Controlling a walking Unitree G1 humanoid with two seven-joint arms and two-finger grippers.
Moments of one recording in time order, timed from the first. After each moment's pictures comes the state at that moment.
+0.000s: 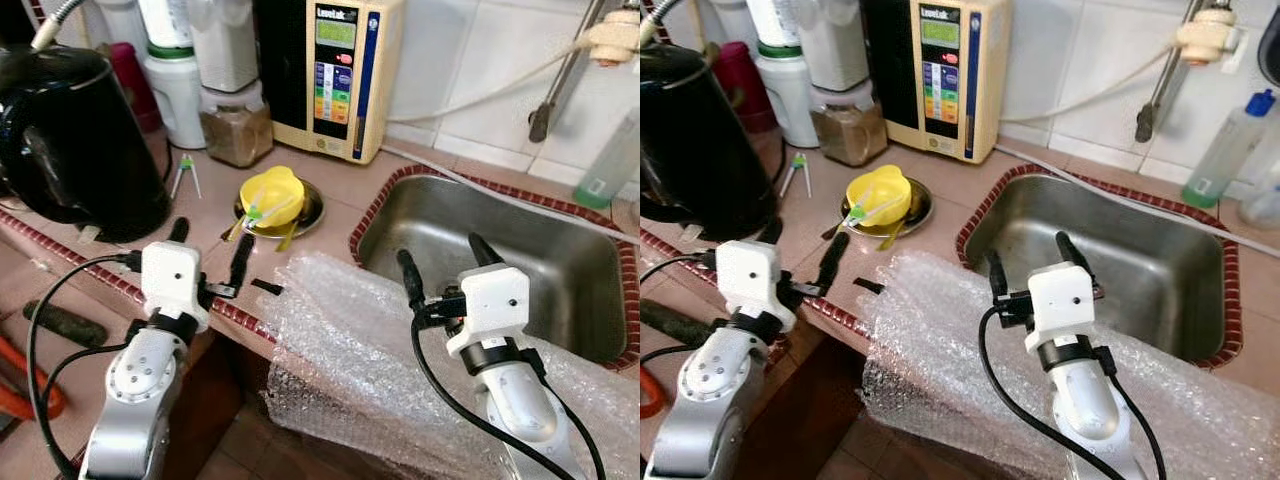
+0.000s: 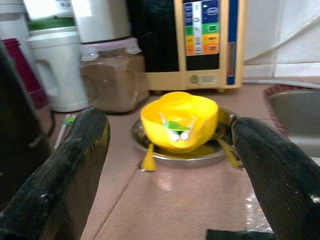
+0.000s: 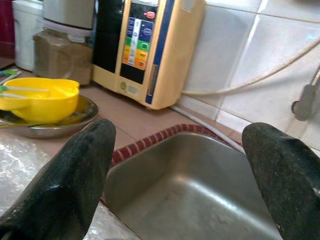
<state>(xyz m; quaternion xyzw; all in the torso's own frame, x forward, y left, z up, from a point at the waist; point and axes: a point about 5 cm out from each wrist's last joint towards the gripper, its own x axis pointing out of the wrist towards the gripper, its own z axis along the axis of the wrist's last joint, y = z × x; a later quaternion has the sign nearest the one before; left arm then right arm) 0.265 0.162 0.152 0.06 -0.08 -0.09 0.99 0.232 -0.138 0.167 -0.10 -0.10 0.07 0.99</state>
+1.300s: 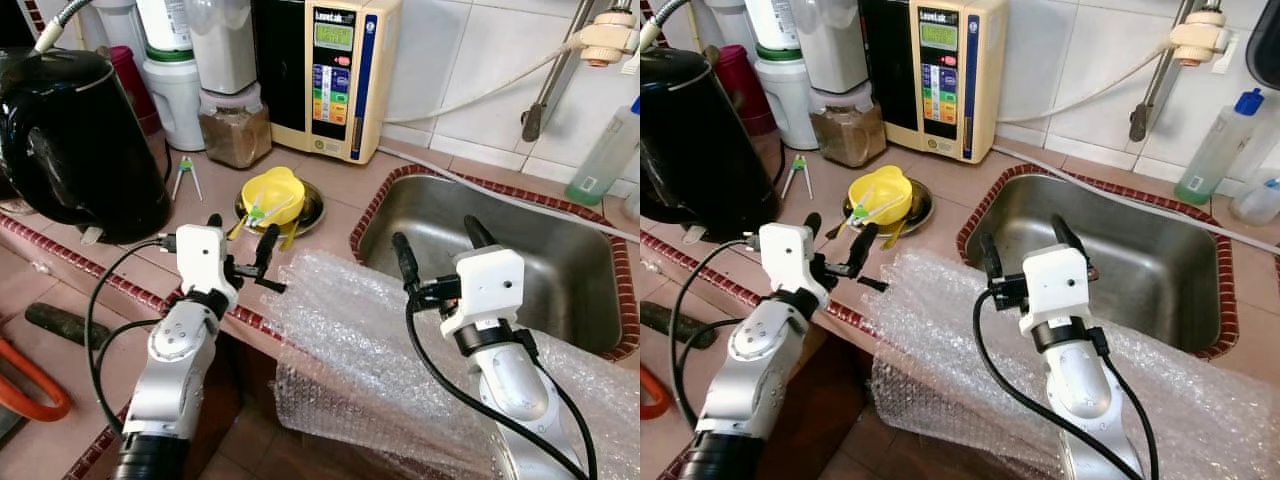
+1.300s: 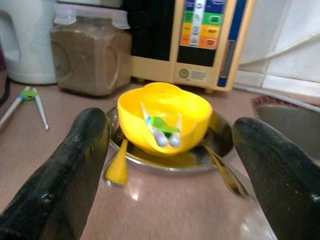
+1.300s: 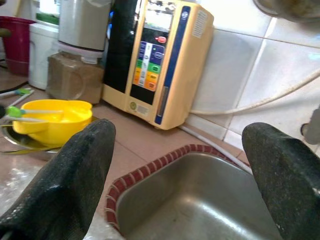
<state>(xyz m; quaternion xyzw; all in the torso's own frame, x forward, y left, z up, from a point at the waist) 0.323 0.143 0.135 -0.04 -0.04 -0.11 0.99 0.244 -0.127 0.177 -0.10 -0.13 0.09 0.98</state>
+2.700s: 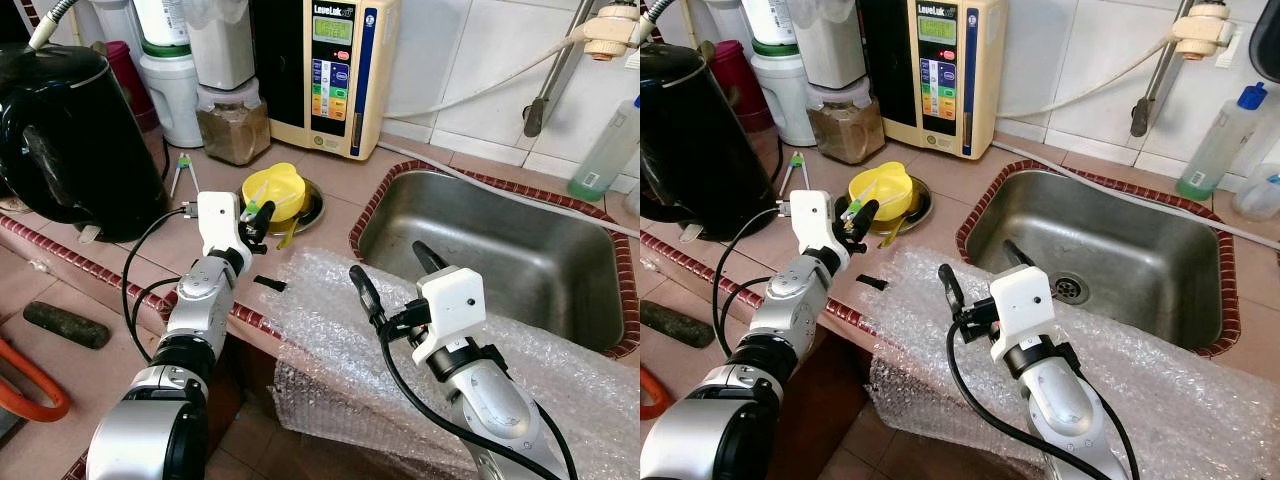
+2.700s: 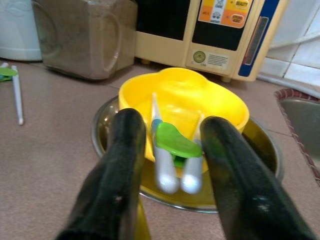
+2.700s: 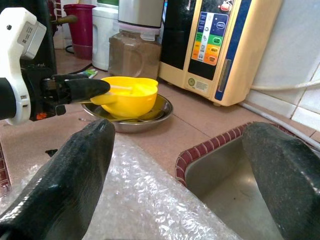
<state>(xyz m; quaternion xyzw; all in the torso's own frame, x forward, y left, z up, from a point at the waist) 0.377 0.143 0.129 -0.05 0.00 -0.10 0.99 0.230 -0.103 0.163 -0.06 -0.07 0.18 0.98</state>
